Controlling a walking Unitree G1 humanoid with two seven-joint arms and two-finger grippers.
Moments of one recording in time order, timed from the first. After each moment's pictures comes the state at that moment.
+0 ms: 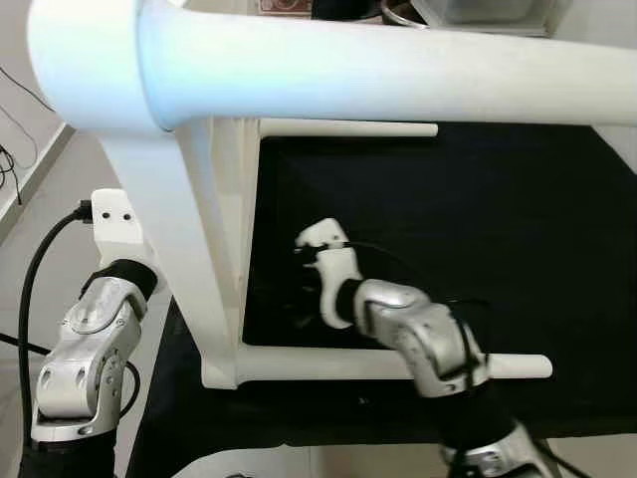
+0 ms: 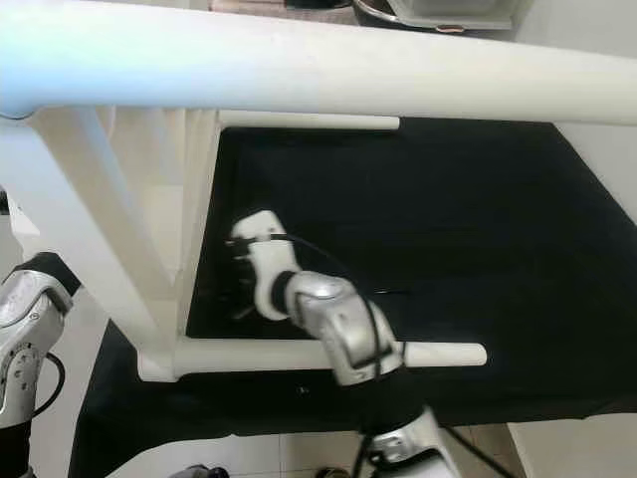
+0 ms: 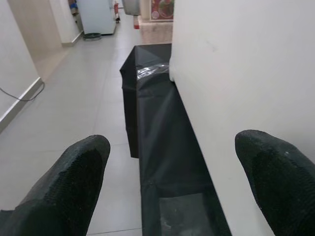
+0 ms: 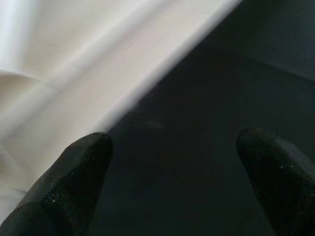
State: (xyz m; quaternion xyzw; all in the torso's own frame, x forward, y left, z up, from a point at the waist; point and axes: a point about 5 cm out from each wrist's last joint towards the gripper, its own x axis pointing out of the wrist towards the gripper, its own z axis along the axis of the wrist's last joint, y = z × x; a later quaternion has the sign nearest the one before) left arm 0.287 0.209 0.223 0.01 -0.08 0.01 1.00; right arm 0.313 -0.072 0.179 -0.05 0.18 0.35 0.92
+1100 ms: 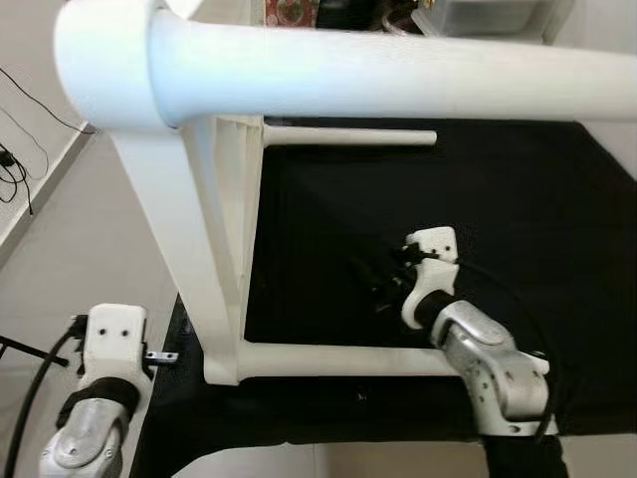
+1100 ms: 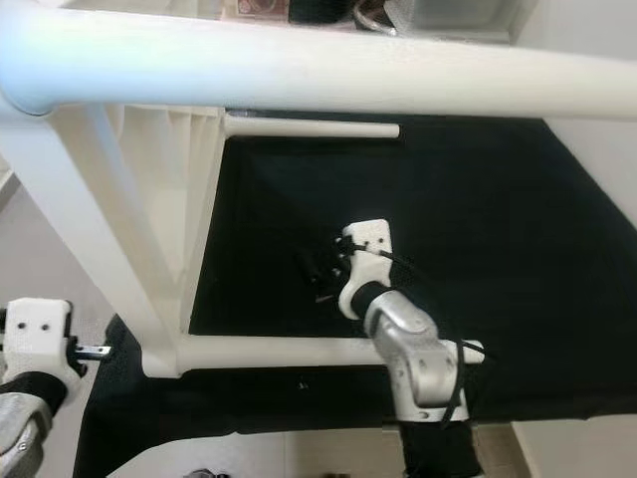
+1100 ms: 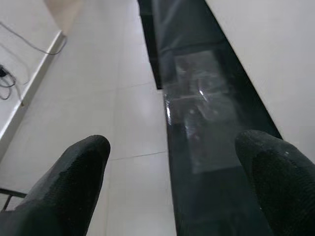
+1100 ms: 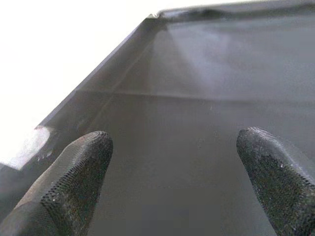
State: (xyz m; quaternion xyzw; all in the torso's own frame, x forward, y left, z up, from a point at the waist) left arm 0.206 0.211 0.149 0.08 0.06 0.06 0.99; right arm 0.300 -0.135 0.160 0.05 0.07 0.20 0.98
